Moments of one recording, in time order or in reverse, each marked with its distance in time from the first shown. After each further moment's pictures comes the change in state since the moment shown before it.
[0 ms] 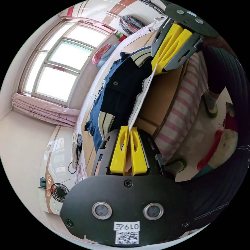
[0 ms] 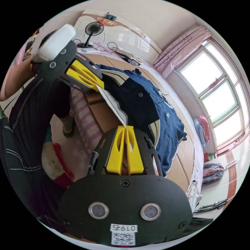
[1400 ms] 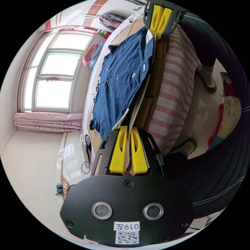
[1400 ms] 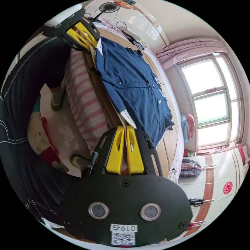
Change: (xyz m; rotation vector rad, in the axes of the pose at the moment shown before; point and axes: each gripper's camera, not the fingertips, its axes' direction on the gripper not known) left arm 0.074 0.018 -0.048 -0.070 -0.123 0.184; right arm -0.043 0.005 0.025 -0.212 0.190 -0.149
